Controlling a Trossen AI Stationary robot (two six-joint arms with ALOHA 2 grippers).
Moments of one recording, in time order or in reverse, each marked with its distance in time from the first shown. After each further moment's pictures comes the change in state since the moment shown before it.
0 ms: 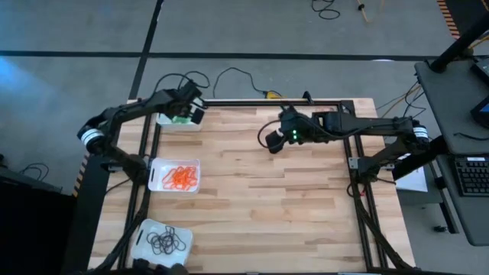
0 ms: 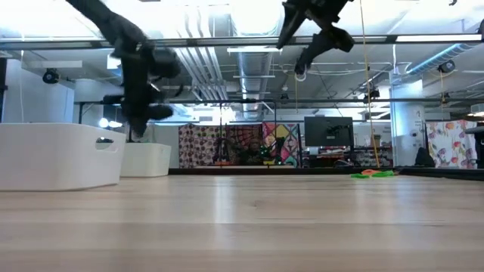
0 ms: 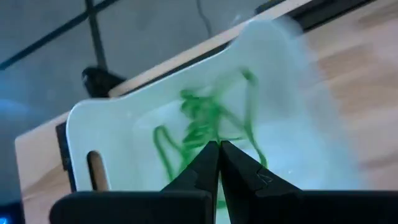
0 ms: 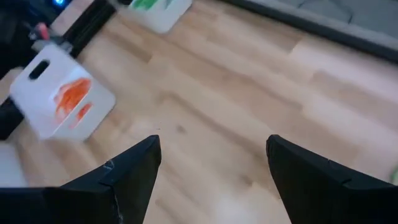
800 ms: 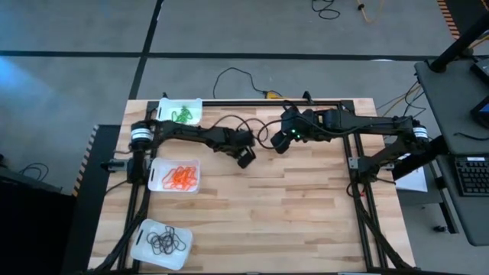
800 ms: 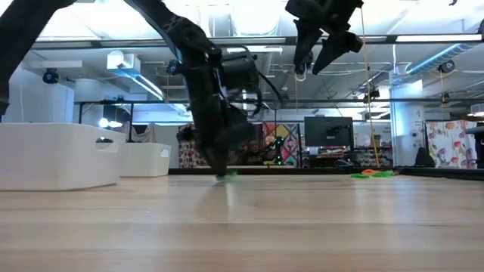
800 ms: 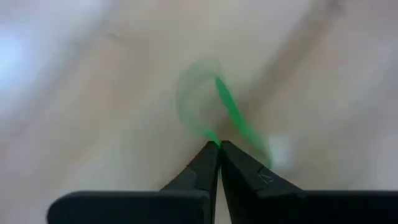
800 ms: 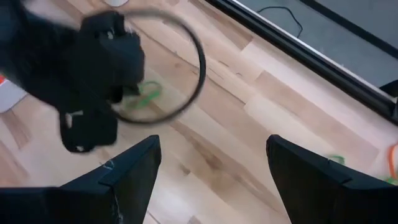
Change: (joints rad) left arm -0.576 0.511 0.269 0.191 0.221 -0.198; right arm -0.024 0.000 -0.002 -0.150 0.067 -0.152
